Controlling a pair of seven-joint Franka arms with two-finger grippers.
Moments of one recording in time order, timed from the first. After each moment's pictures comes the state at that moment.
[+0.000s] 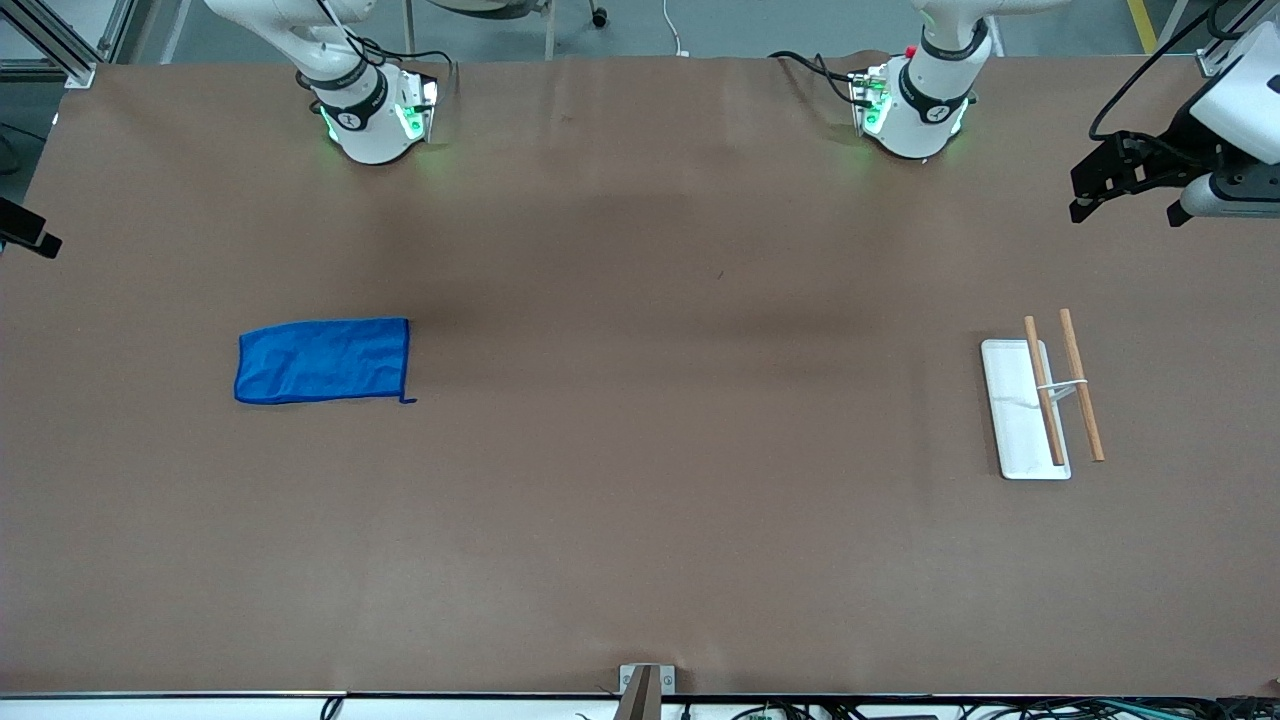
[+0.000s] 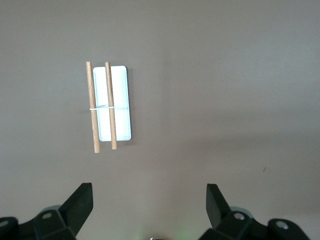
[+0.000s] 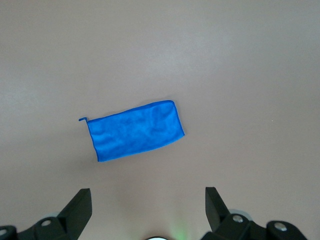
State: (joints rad) left arm 0.03 -0.10 -0.13 -1.59 0.00 1.51 -0.04; right arm -0.04 0.03 -0.13 -1.44 -0.04 1.41 0.02
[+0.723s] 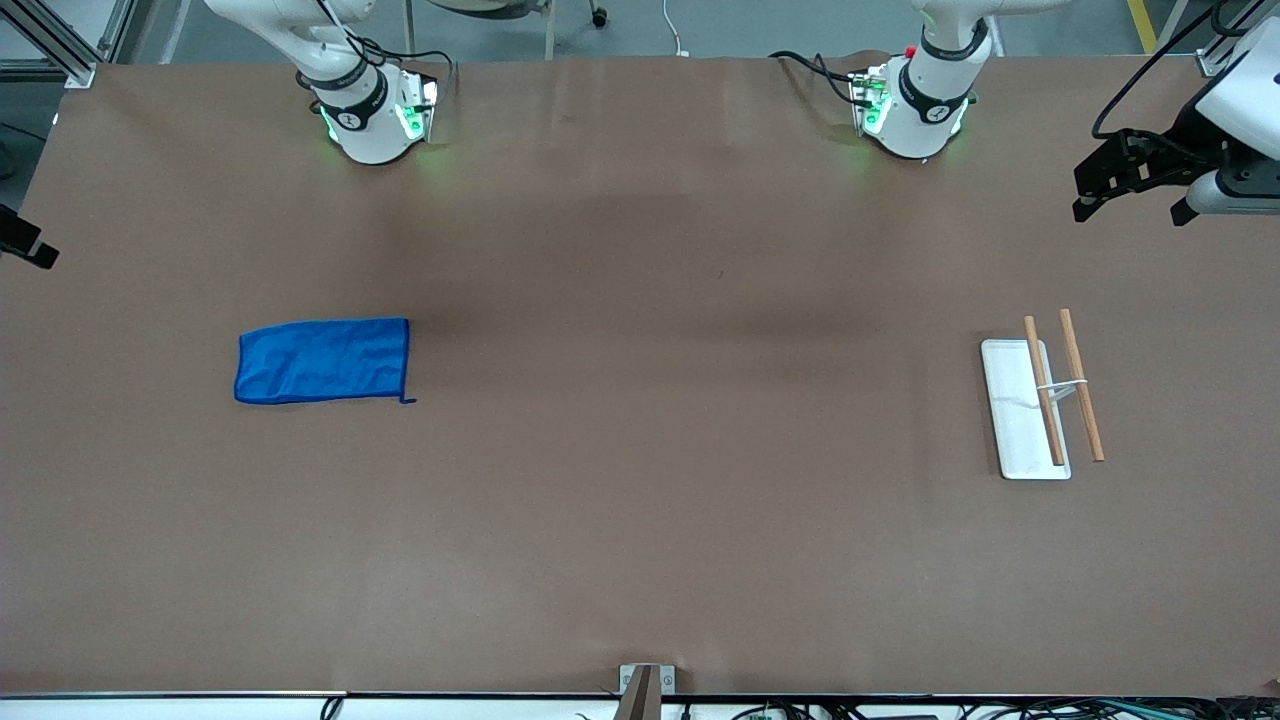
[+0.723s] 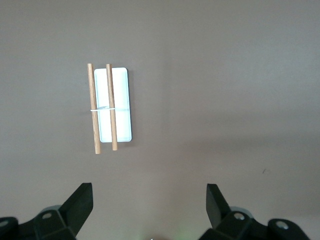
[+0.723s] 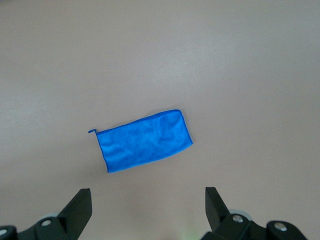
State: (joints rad) left arm 0.03 -0.10 -0.13 -1.58 0.00 1.51 -0.04; right arm -0.04 0.03 -0.13 -1.44 -0.01 1.45 0.07
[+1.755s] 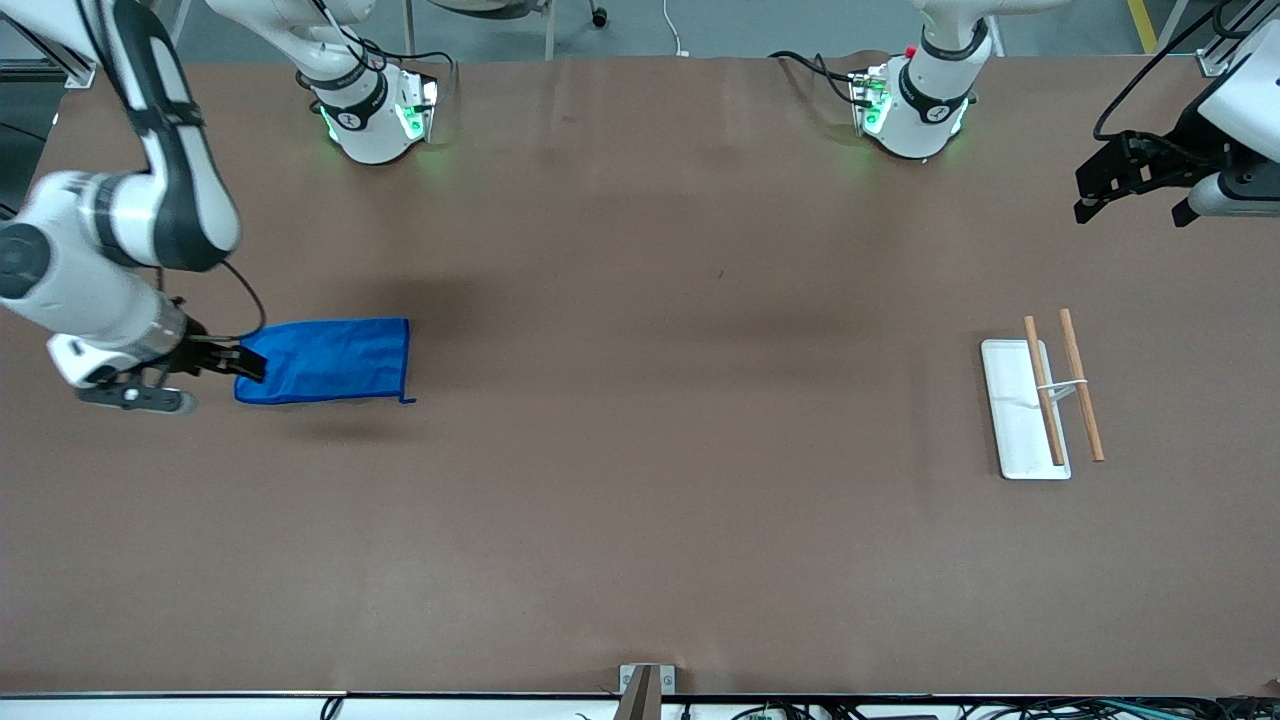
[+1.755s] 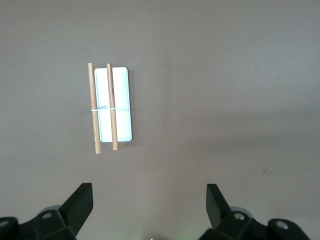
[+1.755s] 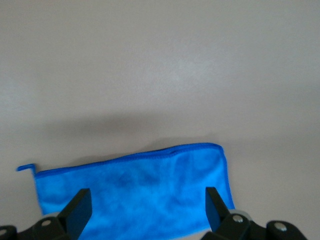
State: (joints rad) left arm 0.03 -0.10 -0.13 -1.58 0.00 1.51 -0.04; right arm -0.07 0.19 -0.03 -2.19 -0.09 2.40 0.06
